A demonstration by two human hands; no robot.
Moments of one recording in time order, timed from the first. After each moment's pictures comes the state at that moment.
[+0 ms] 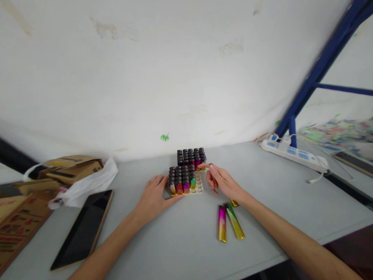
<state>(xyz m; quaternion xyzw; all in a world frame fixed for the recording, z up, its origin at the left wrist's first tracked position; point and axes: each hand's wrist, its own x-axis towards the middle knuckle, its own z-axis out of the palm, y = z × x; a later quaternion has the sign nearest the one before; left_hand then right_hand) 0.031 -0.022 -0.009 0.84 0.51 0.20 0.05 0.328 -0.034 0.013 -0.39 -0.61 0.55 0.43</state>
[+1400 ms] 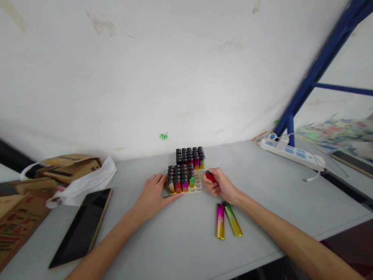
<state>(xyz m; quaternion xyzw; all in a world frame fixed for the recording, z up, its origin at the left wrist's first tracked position) 0.030 -0.020 -0.011 0.84 0.51 0.18 0.04 0.320 -0.037 0.015 -0.37 -0.49 0.71 0.36</state>
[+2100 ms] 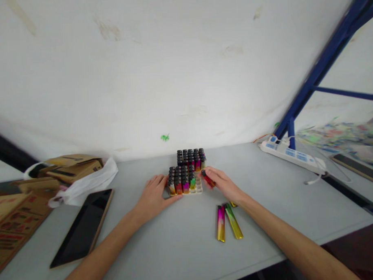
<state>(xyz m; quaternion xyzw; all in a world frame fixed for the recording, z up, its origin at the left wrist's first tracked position) 0.031 -0.020 -0.009 0.84 0.51 0.19 0.05 0.324 -0.034 0.020 -0.35 -0.62 0.56 0.44</state>
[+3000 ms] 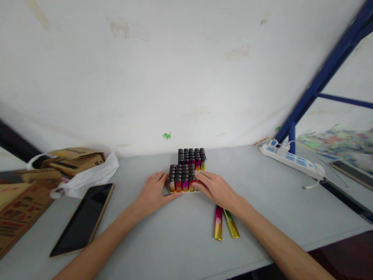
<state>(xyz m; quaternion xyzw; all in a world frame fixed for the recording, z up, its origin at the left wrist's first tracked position) 0.030 -0.018 -0.015 0.84 0.50 0.20 0.05 0.320 -0.042 0.023 -0.37 -0.89 0.04 0.28</state>
